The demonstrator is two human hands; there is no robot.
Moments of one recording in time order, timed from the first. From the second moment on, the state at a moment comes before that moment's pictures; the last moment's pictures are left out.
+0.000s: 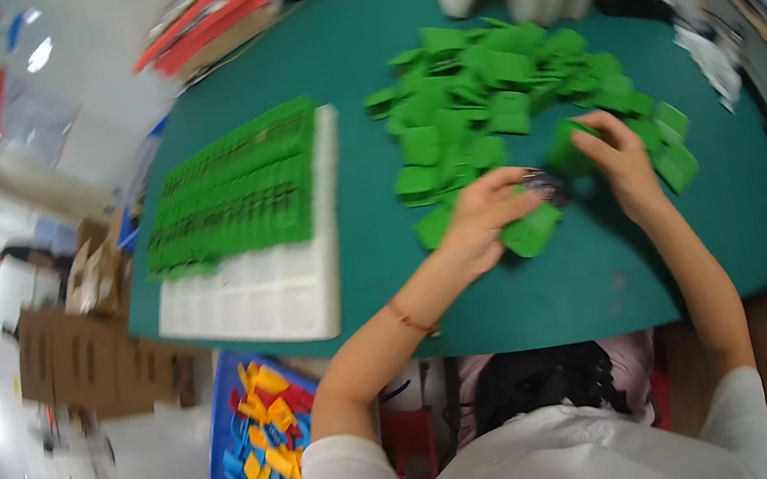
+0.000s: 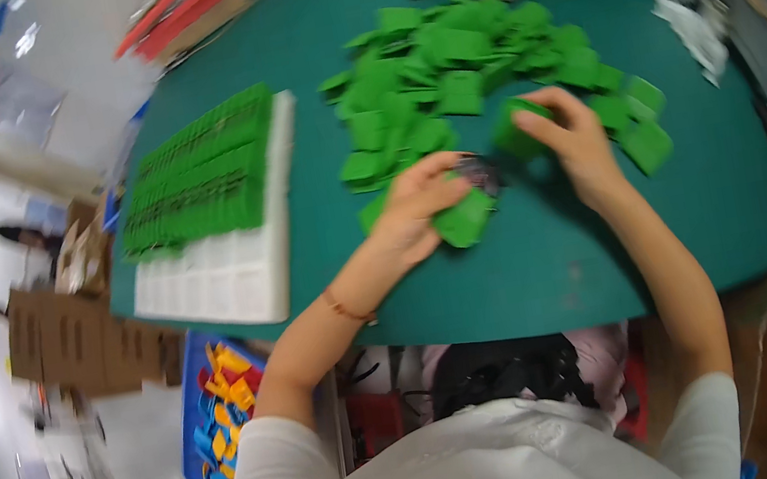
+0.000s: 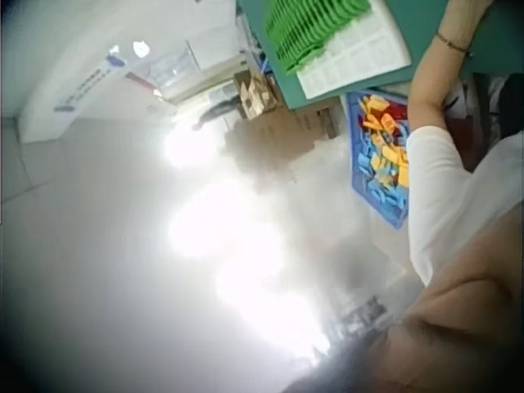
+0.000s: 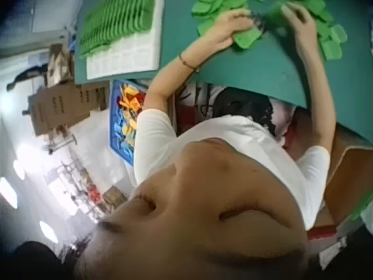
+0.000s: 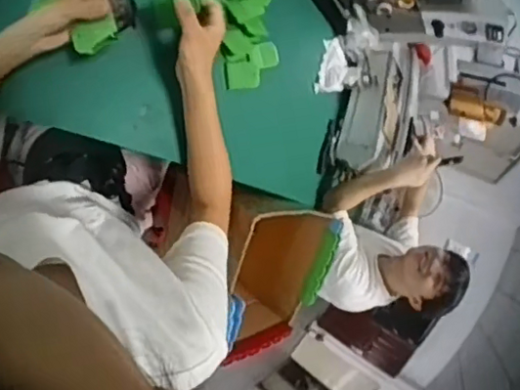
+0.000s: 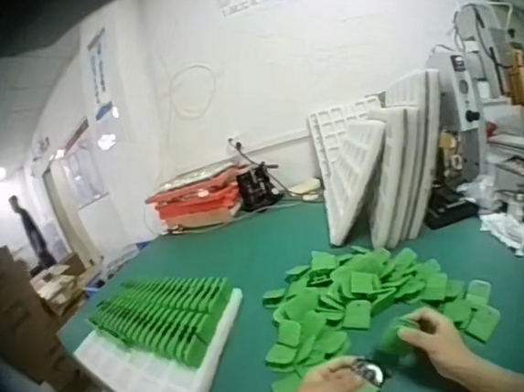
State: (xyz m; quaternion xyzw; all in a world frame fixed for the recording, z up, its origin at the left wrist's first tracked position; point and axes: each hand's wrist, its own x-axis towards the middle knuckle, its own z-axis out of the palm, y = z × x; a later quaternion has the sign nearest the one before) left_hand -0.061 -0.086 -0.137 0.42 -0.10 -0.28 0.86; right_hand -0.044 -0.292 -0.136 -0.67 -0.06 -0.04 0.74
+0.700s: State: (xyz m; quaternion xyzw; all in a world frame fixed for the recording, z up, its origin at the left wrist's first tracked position) left_hand -0.075 -0.102 -0.128 0.60 -0.09 -0.12 0.79; right_hand -0.068 -0.271 -0.137 -0.57 -0.10 -0.05 0.81
